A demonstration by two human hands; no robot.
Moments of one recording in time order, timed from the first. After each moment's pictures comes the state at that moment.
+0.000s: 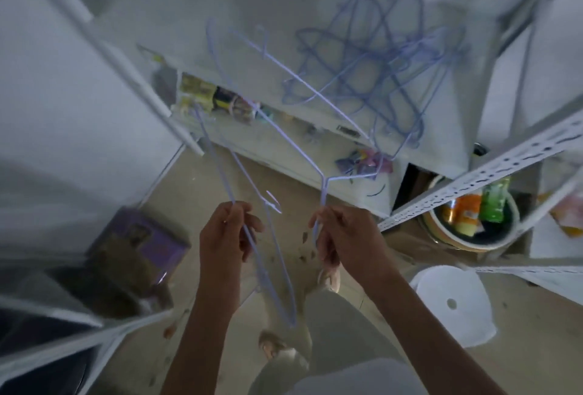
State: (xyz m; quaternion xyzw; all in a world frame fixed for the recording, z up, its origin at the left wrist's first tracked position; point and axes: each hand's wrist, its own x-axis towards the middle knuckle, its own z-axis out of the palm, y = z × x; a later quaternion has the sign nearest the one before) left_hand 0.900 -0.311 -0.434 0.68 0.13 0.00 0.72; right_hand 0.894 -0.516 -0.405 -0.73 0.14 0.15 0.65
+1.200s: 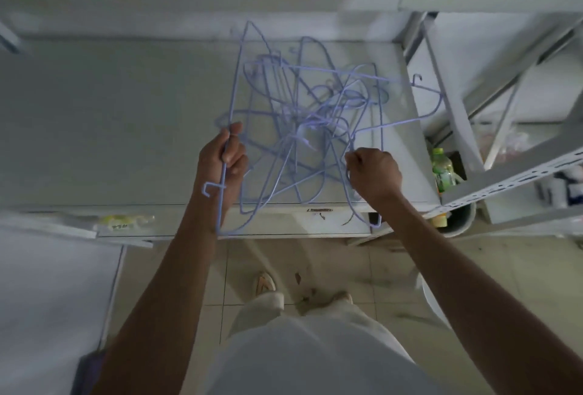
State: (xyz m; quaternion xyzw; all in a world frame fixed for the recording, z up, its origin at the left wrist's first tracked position) left_hand 1.309 -0.410 -0.411 0.40 0.01 -0.35 0.85; right_hand 1.152 -0.640 -0.416 -0.89 0.39 0.00 0.24
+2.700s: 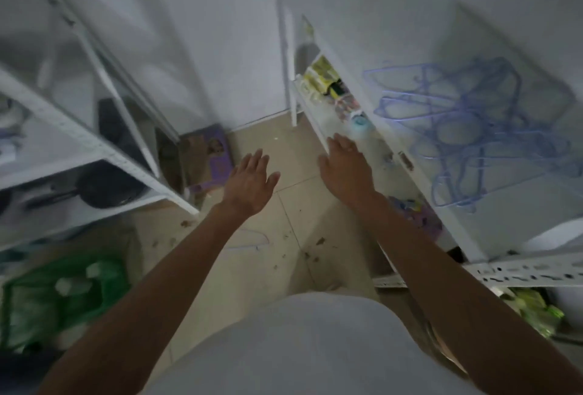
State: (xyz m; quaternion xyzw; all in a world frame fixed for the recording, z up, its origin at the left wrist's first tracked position) left_hand 0.857 -0.342 -0.451 0.96 0.24 -0.08 0.13; right_hand 0.993 -0.519 -0.422 -0.93 -0.33 0.09 0.15
